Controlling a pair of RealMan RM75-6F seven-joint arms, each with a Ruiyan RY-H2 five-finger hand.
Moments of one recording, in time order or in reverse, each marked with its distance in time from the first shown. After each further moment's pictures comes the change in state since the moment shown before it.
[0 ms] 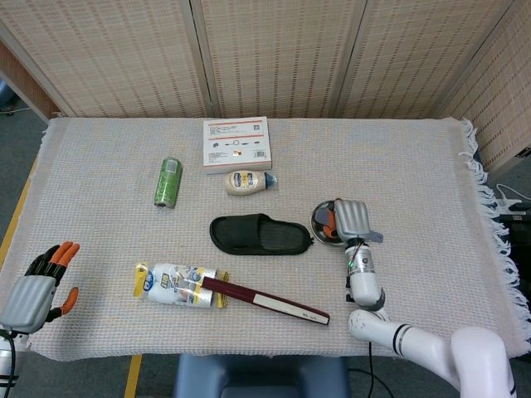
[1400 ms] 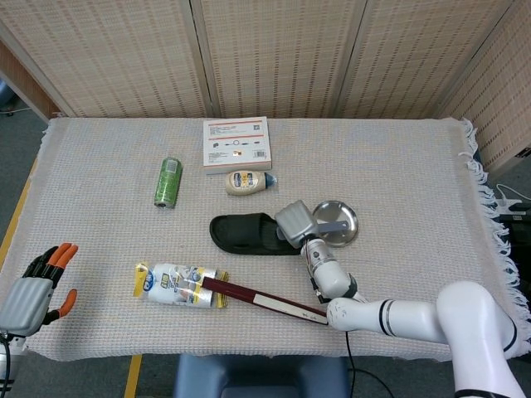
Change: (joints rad) left arm 0.010 0.019 0.009 -0.008 0.021 0.021 -0.037; right arm 0.374 0.187 -0.166 -0.314 0.380 -0.159 -0.566
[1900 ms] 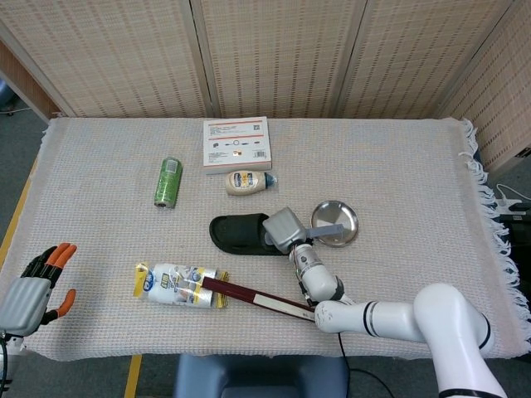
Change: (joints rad) left arm 0.000 0.009 0.002 0.005 0.005 0.001 -0.028; right arm 0.047 -0.098 -0.017 0.089 -0.012 -0.030 0.056
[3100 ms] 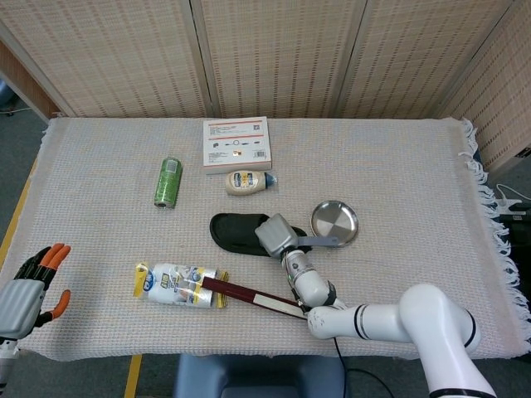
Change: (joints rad) left arm 0.015 0.012 0.002 0.006 0.011 0.027 -0.025; right arm 0.045 -0.045 -0.049 0.023 0.014 0.020 -0.029
